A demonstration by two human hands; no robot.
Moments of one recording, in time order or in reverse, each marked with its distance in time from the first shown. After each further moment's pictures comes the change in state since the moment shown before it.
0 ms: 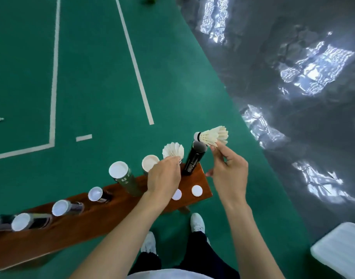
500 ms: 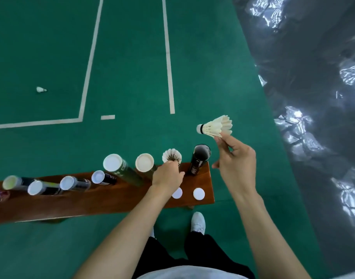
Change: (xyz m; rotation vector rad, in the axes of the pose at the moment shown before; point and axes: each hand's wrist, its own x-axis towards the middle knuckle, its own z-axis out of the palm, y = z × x) left_hand 0.049 0.016 0.081 0.041 -0.304 -0.345; right_hand 0.119 0.031 -0.018 -0.079 -0.283 -0.102
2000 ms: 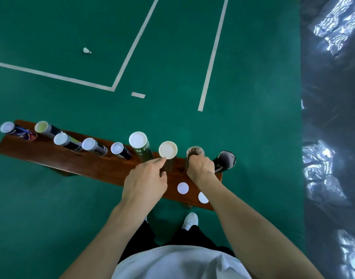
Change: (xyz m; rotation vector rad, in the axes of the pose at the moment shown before) left_hand -0.122 -0.043 -0.080 -0.123 0.344 -0.254; right_hand 0.018 0.081 0.169 -1.130 -0.784 -0.229
